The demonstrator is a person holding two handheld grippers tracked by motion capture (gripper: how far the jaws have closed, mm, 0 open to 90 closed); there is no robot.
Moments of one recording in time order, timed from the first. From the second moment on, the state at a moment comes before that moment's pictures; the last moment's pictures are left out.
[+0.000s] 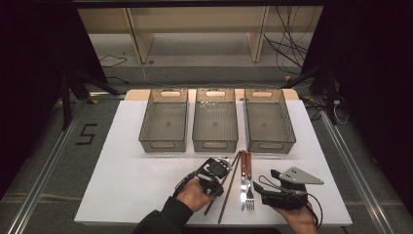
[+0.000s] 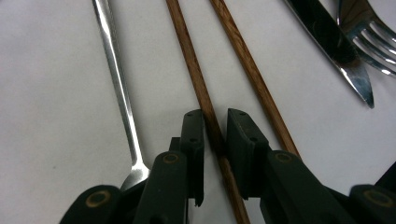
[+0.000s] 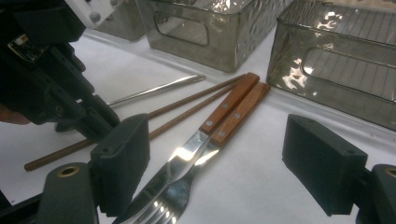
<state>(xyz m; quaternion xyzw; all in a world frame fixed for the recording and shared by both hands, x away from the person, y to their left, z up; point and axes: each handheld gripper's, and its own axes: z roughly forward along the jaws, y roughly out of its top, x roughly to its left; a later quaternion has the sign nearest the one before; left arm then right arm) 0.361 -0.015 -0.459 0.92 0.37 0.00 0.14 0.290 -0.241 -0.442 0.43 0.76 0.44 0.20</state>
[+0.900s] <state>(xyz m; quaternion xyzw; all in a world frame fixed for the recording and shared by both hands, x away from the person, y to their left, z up) 0.370 -0.002 -0.461 0.89 0.41 -0.03 0.18 0.291 -0.240 -0.444 0.43 0.77 0.44 0.20</state>
